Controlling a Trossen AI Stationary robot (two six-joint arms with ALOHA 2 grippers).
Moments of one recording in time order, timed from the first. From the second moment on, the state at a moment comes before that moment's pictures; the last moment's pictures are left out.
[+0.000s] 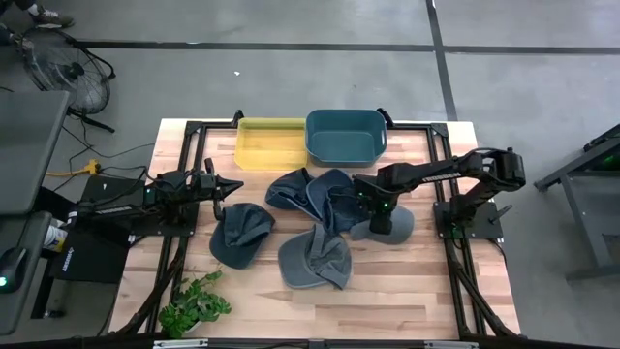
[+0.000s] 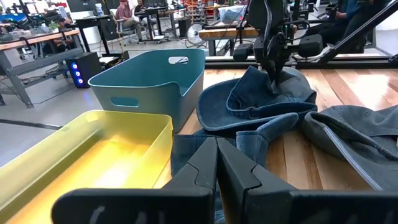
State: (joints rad) left arm 0.16 0.01 0.09 -0.18 -0.14 0.08; right arm -0.13 1.57 0.90 -0.86 -0.13 0.14
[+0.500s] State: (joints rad) left arm 0.16 0.01 0.09 -0.18 -0.14 0.08; right arm -0.04 1.45 0.98 -1.08 -0.13 0.24
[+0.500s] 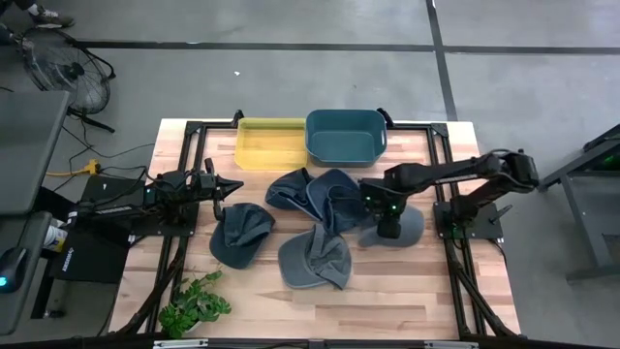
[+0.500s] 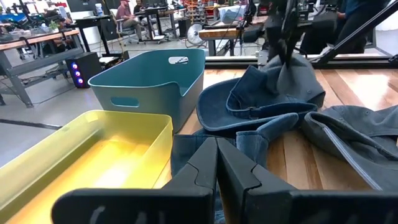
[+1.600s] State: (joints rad) left arm 0.16 0.01 0.09 -0.16 -0.11 0.03; right arm 0.11 1.14 0.98 -1.15 -0.04 0.56
